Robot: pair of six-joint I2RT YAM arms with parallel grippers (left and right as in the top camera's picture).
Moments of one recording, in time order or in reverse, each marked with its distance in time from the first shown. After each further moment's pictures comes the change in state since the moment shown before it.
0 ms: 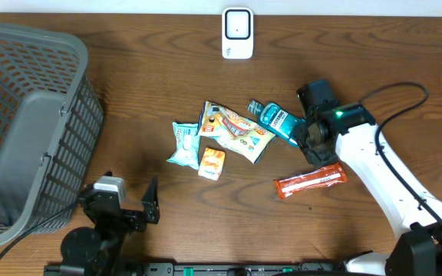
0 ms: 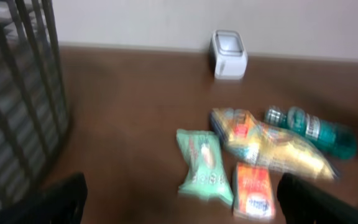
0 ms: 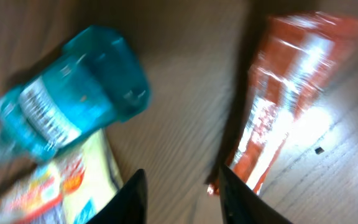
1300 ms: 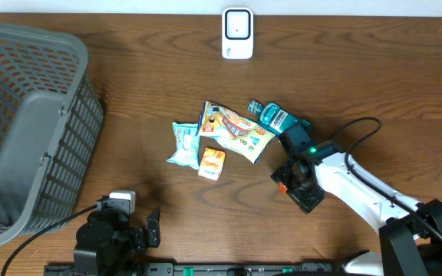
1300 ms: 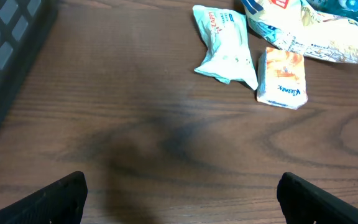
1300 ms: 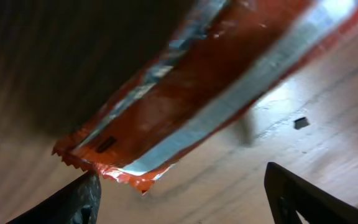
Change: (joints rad) left arm 0.000 0.003 -0.006 -0.383 0.000 0.012; right arm 0.129 0.000 -0.363 0.183 -0.165 -0.047
